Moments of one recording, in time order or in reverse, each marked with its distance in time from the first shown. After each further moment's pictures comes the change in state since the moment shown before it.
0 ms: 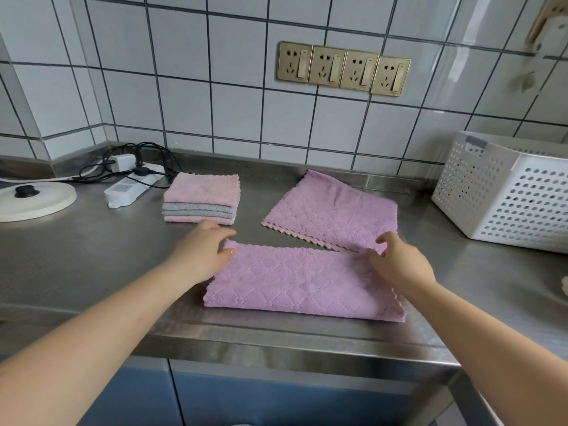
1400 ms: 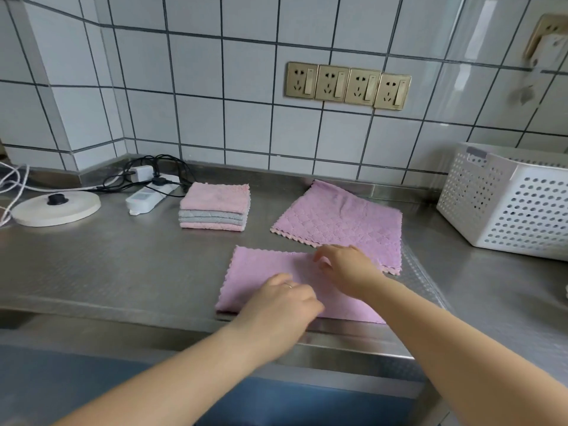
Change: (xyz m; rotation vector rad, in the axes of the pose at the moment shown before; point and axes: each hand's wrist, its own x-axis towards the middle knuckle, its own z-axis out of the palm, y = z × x) left_hand -0.077 0.084 0.047 0.318 0.106 0.711; right_hand -0.027 -0.070 0.015 -0.092 -0.193 -0.522
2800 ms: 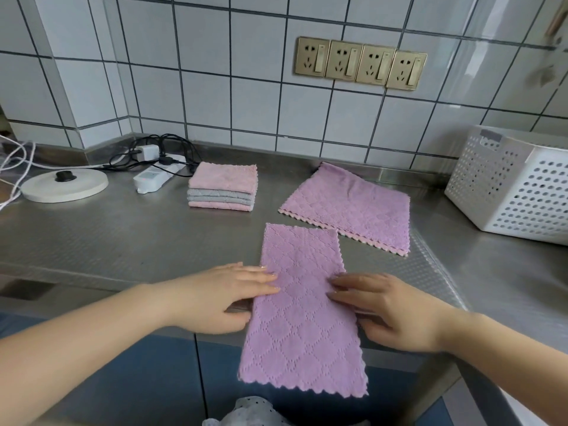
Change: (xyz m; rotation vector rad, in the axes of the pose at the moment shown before) left_hand -0.069 -0.075 -0.036 -0.279 -0.486 0.014; right_hand -0.094 0.029 0.002 -0.107 -0.067 -0.568
